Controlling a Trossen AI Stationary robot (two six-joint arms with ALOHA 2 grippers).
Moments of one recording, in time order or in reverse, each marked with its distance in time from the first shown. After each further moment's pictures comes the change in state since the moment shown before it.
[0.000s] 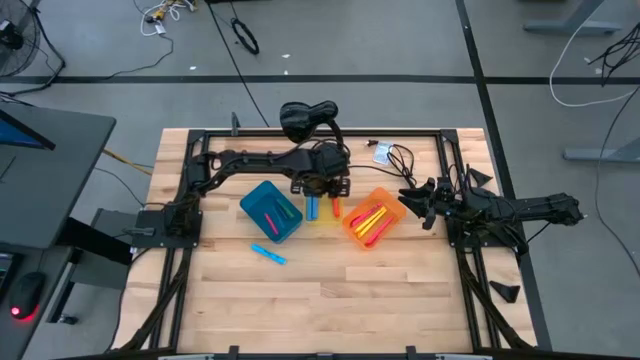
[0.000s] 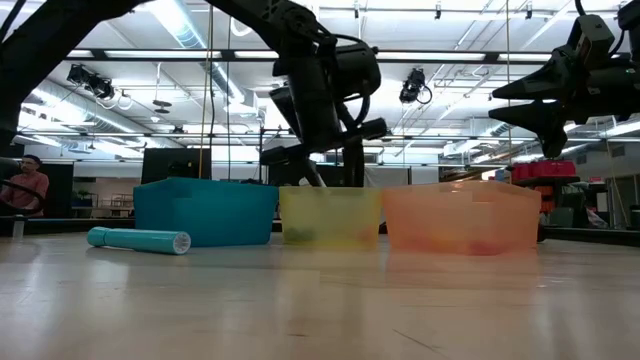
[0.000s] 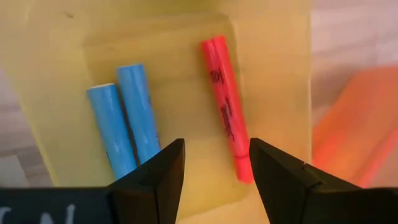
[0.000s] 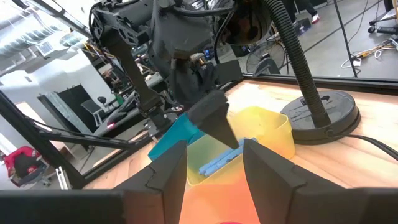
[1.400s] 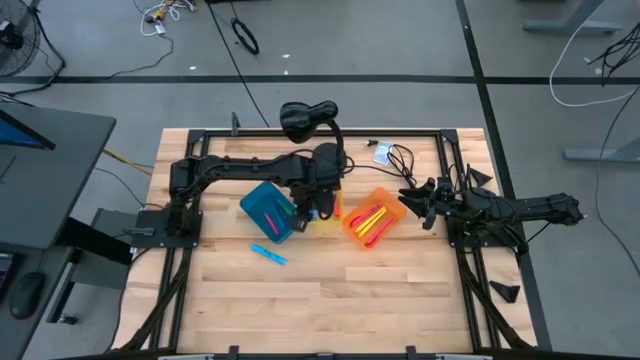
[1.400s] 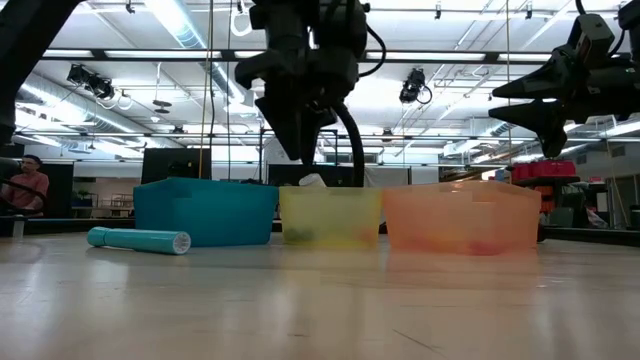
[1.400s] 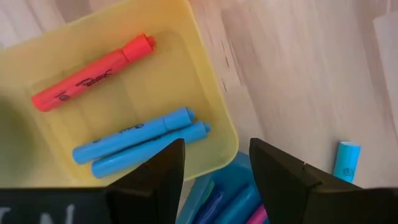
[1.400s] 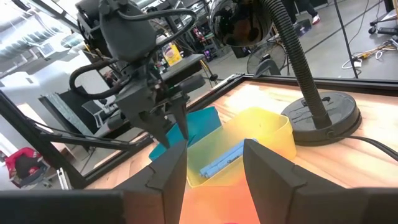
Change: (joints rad) left arm -0.097 -0.128 0.000 -0.270 0.137 1.687; right arm 0.000 0.000 0.000 0.006 0.000 0.000
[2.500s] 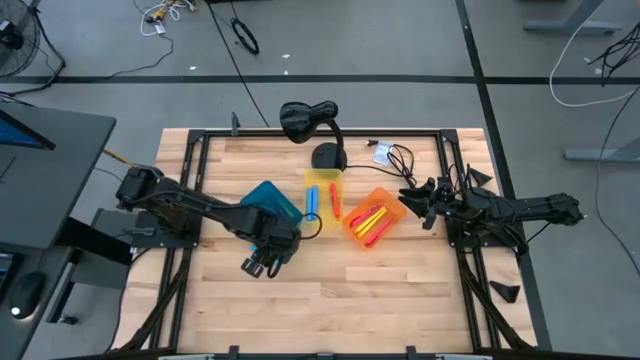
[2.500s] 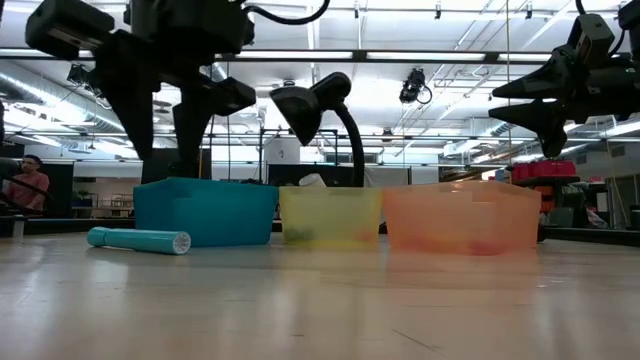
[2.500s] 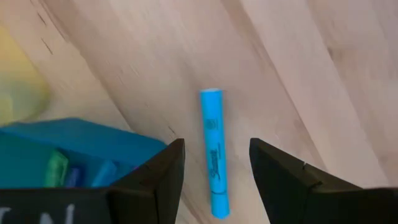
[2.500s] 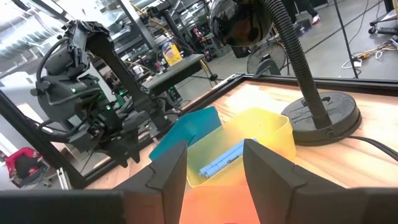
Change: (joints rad) left arm -0.365 -0.348 -0.528 0.198 -0.078 -0.189; right arm 0.000 0.000 0.000 0.000 0.000 0.000
